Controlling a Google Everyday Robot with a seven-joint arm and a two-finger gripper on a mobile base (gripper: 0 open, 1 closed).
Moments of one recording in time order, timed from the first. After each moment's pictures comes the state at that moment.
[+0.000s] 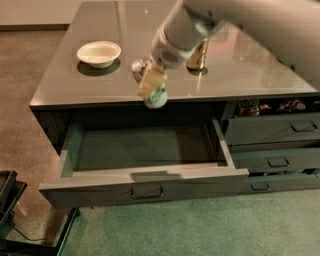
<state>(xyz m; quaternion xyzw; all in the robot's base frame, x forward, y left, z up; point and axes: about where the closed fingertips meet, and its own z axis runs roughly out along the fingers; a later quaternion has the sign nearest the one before) 0.612 0.010 0.917 -0.60 0.74 0.07 0.29</state>
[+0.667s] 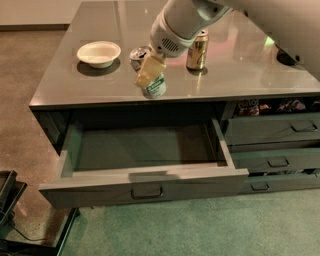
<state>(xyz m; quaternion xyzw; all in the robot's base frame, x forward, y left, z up) 0.616 0.014 0.948 -0.61 0.73 0.07 0.31</state>
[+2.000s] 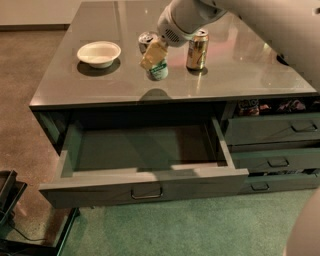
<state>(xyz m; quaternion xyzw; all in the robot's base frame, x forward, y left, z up) 0.692 -0.004 0.954 -0.53 0.75 0.05 0.38</state>
